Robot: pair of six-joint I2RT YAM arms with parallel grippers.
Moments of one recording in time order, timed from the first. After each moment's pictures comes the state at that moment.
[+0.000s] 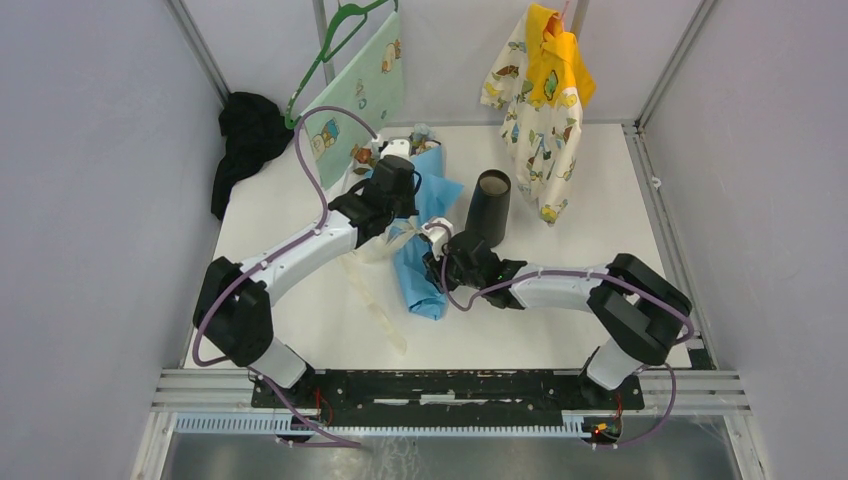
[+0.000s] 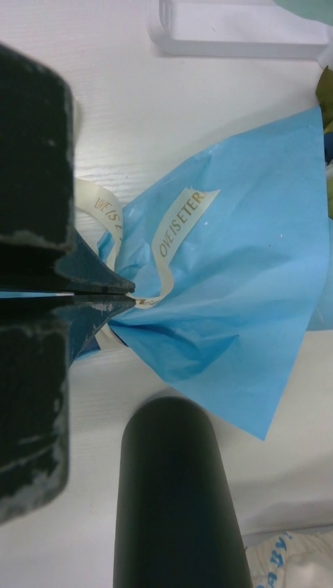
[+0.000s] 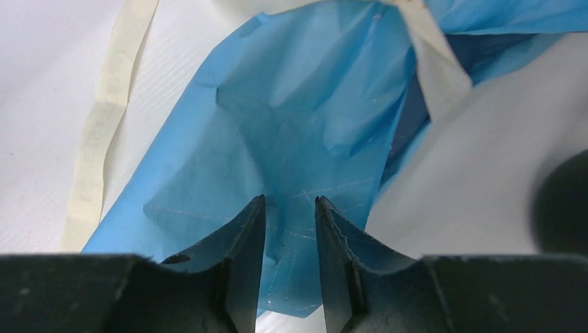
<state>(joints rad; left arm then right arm) -0.65 1.56 1.22 -0.30 -0.35 -0.41 0.90 1.59 0.75 0.28 0.00 0.09</state>
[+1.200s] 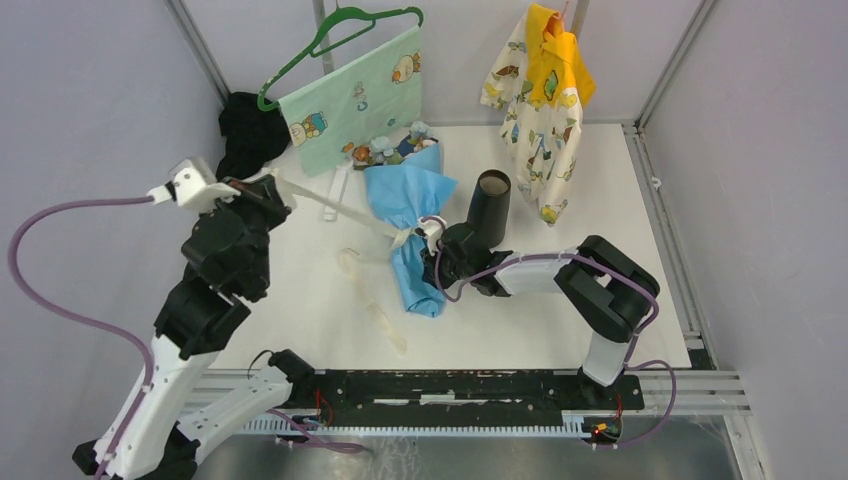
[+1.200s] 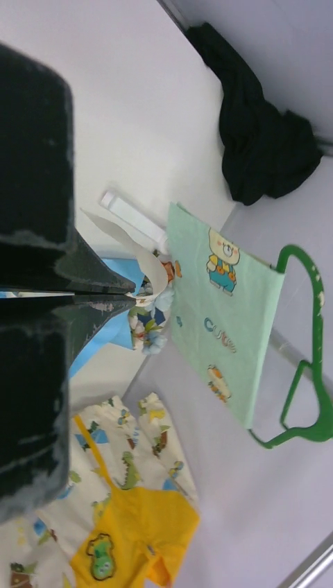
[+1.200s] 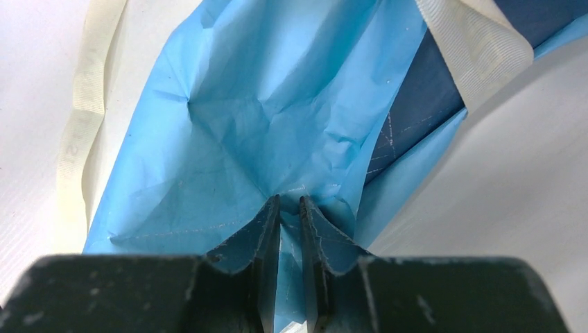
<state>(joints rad) -0.60 0.77 1.22 -0.50 -0.80 -0.54 0.84 1.79 0.84 0.27 -0.14 0.16</state>
